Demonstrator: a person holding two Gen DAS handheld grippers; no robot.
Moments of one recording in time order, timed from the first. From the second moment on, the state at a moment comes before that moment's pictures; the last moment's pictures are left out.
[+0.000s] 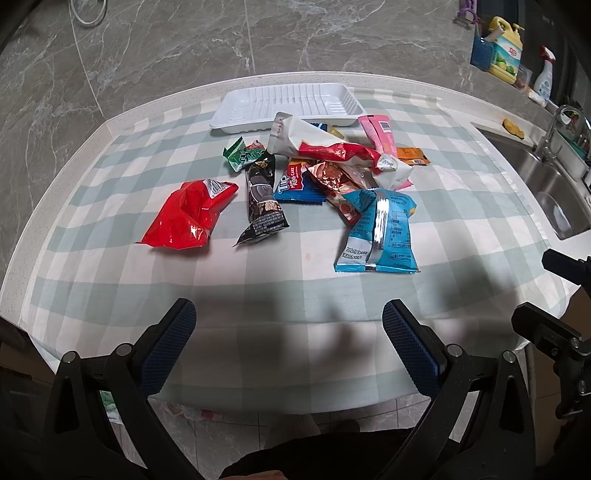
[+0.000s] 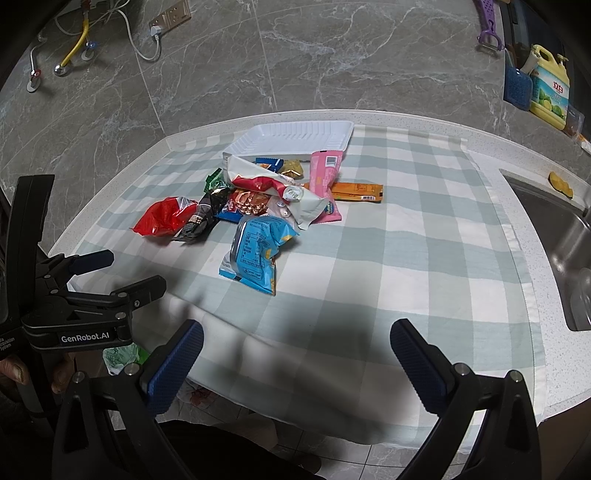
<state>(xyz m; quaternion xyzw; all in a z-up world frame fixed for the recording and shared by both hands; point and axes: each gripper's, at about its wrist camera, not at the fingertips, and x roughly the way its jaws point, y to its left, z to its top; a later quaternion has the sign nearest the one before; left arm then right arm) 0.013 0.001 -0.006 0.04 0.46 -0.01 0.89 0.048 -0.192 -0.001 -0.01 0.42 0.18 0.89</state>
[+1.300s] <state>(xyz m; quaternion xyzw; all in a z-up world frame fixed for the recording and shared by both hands) 0.033 0.019 -0.014 0.04 0.47 0.00 0.88 0.068 -0.173 -0.008 0.00 0.43 0.19 0.88</state>
